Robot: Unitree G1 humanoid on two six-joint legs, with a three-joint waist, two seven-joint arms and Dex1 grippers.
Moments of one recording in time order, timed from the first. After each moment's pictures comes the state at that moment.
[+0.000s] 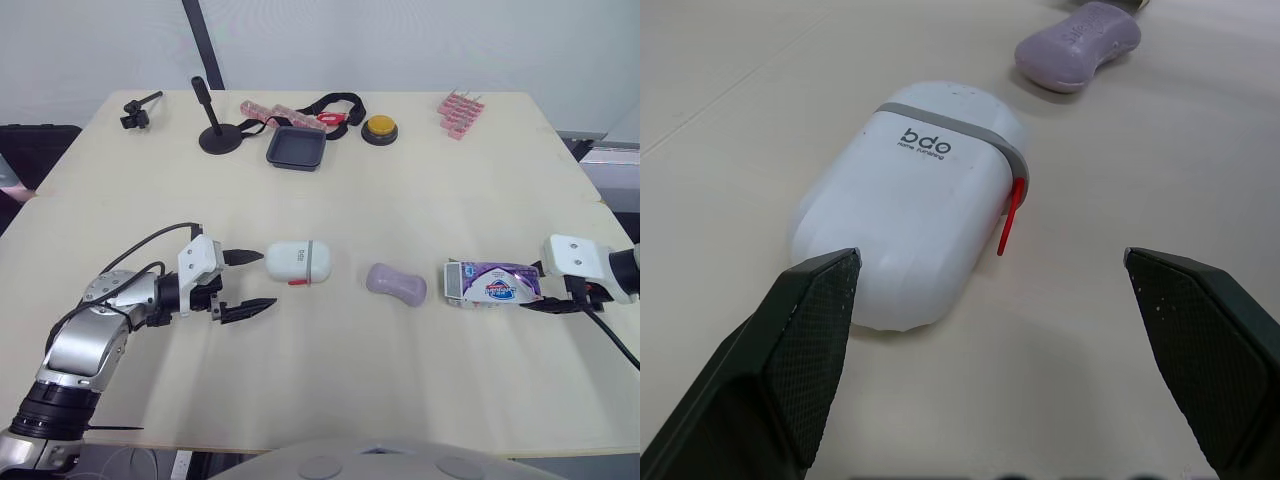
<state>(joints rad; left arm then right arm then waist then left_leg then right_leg) -0.04 0.71 0.02 -0.17 -0.42 0.20 -1.11 -0.08 -1.19 -0.04 0.01 0.19 0.10 1.35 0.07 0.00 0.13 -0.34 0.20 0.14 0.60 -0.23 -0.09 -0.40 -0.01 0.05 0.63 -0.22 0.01</state>
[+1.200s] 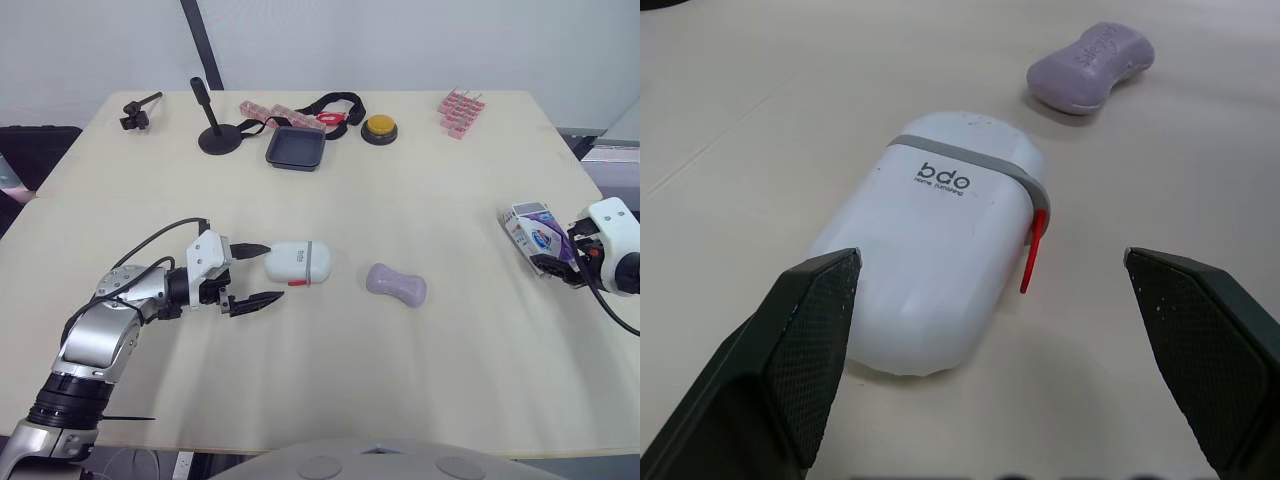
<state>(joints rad) -0.10 0.67 -0.01 -0.13 -0.40 0.17 -1.11 -0.10 -0.91 -0.30 -0.07 0.33 0.91 0.68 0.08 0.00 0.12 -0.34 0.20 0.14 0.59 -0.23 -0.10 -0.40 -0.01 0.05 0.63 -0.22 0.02</state>
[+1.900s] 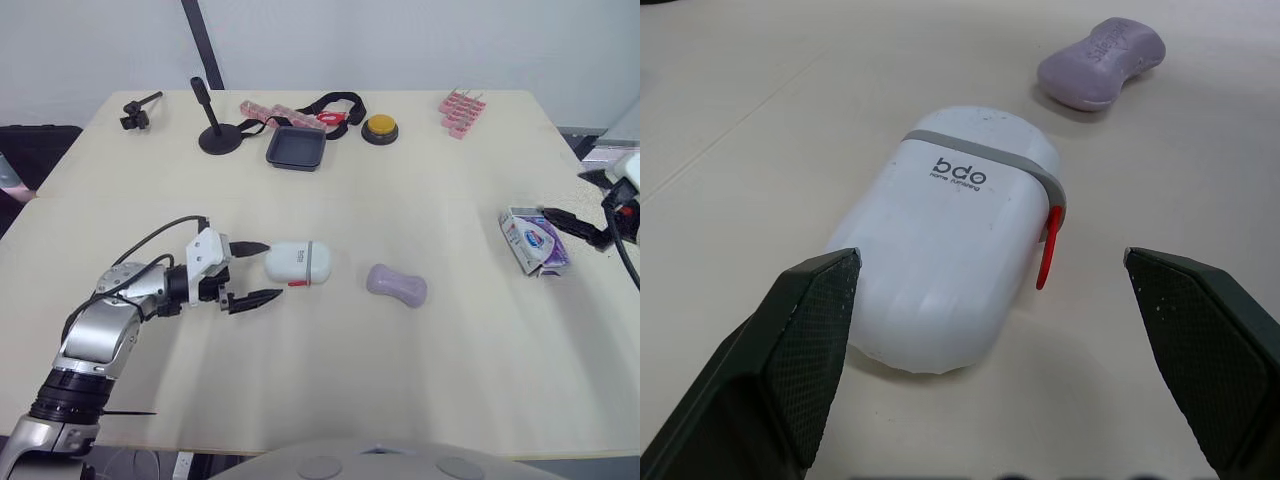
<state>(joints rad) -0.12 0.67 -0.01 -0.09 -0.39 0.15 -1.11 -0.10 -0.97 -0.45 -0.33 0.48 0.57 0.94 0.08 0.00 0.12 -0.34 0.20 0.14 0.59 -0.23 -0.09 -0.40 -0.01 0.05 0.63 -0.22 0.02</state>
